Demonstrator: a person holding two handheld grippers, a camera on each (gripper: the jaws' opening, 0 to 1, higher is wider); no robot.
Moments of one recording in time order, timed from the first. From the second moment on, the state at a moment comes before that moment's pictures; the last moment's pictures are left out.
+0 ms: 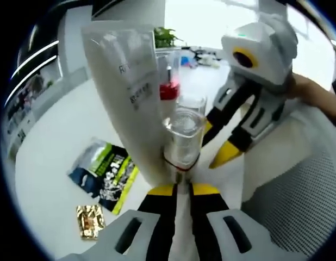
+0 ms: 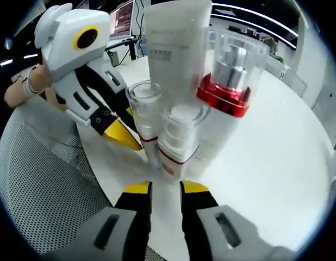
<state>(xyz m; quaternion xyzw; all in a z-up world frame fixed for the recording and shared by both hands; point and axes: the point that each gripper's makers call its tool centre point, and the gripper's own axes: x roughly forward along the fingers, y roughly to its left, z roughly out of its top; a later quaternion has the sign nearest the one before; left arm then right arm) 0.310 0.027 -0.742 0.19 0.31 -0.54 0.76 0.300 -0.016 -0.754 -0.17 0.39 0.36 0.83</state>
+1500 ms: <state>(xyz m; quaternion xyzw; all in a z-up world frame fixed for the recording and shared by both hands) 0.303 0.022 -0.746 0.17 0.33 -0.53 0.76 0.314 -0.017 -0.739 -0.10 0.37 0.33 0.87</state>
